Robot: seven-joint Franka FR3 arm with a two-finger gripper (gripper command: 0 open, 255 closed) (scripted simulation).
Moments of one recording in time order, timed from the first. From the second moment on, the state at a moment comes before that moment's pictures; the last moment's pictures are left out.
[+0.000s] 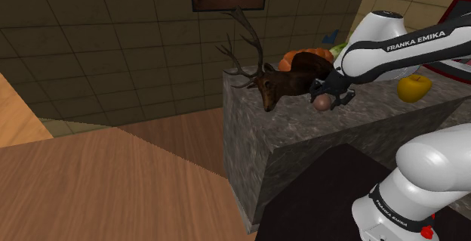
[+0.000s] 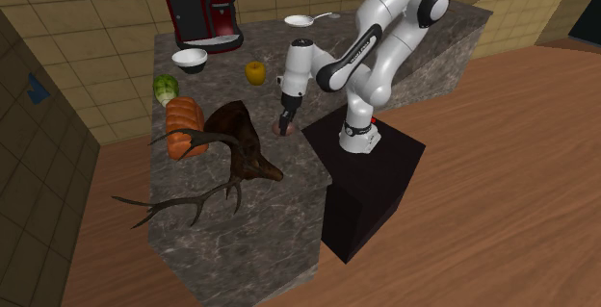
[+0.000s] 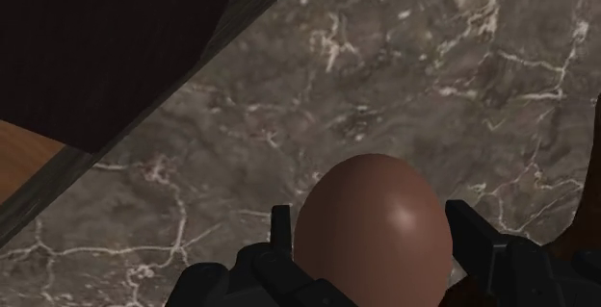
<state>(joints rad) -0.38 -0.70 0.07 -2.95 0.09 2.46 0.64</state>
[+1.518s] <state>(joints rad) -0.39 -0.85 0.06 -2.71 0.07 2.08 0.65</state>
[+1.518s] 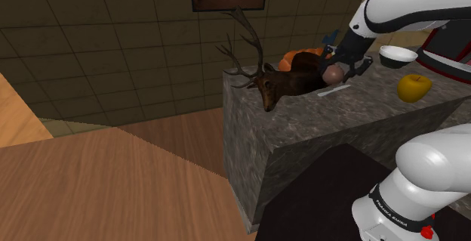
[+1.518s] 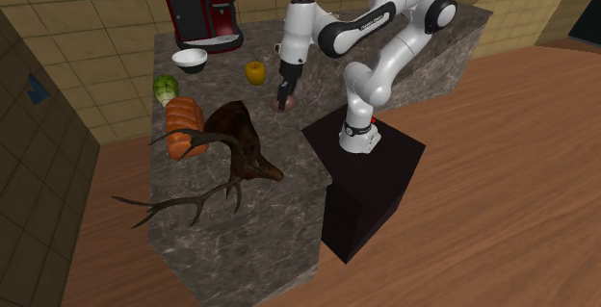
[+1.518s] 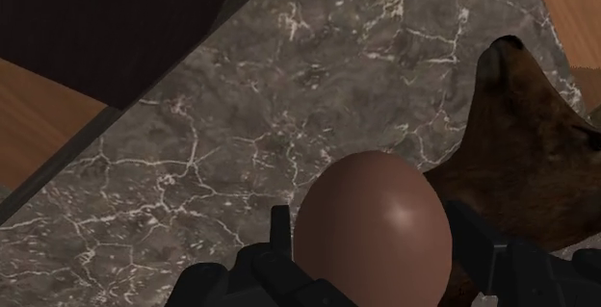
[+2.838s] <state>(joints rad) -0.51 -0.70 -0.26 -2.51 -0.08 2.02 0.32</state>
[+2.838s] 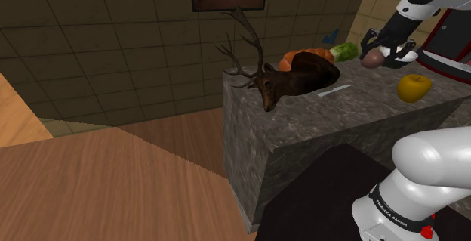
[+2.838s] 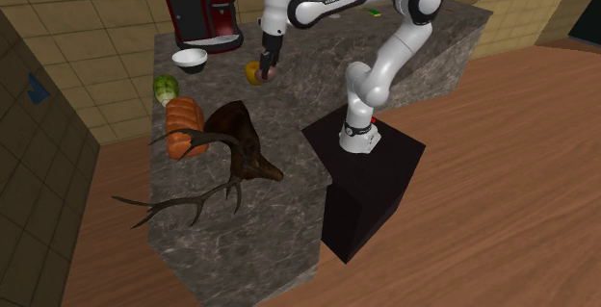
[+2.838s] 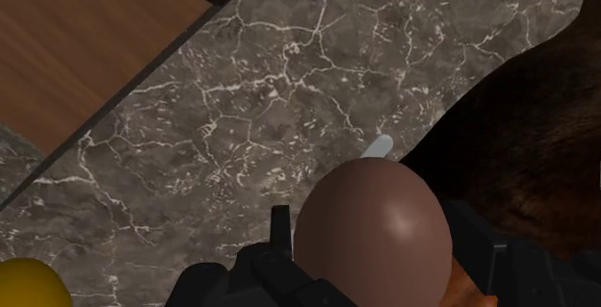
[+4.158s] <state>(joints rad) -0.50 -0.11 -0.73 -1.96 0.11 2.00 -0.25</state>
